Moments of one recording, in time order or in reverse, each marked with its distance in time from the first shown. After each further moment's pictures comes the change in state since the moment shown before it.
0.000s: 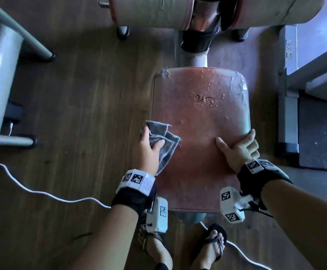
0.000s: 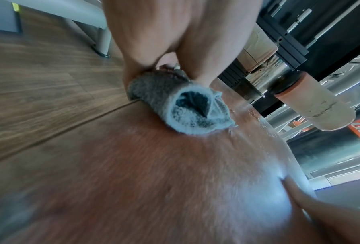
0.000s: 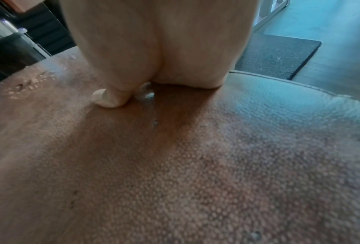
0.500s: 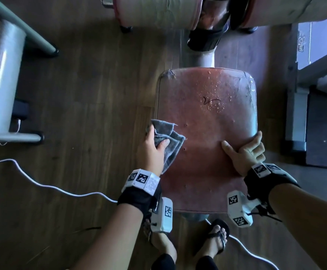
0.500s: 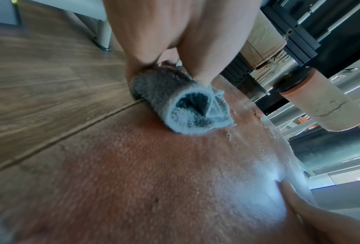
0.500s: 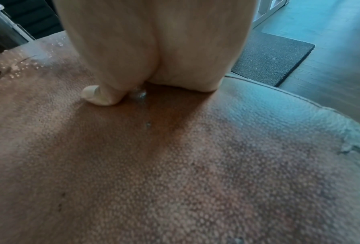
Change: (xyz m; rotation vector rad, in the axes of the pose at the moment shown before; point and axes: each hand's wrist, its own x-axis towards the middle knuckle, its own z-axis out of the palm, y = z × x) left_hand 0.009 0.005 0.000 0.006 -0.009 -0.037; right_hand 0.000 -0.004 -0.005 -0.011 -0.045 0.014
